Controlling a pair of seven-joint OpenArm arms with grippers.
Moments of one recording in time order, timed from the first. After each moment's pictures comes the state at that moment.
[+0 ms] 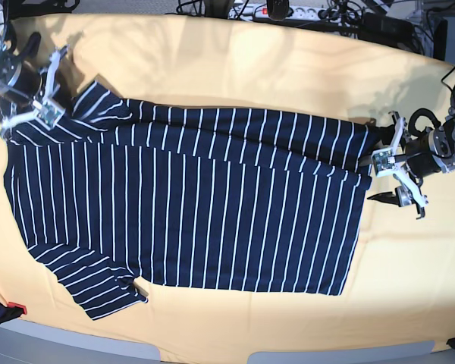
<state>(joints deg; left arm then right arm) -6.1 -67.1 27.1 102.0 -6.8 -31.0 5.9 -31.7 40.5 18.3 117.0 18.3 41.0 -36.7</state>
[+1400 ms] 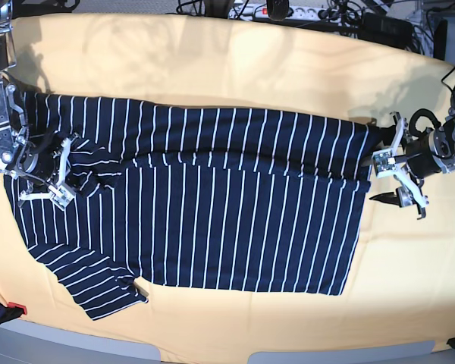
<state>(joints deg) -6.1 -67.1 27.1 102.0 -6.8 -31.0 7.3 7.1 39.8 -9.3 76.9 5.3 36.1 -23.3</state>
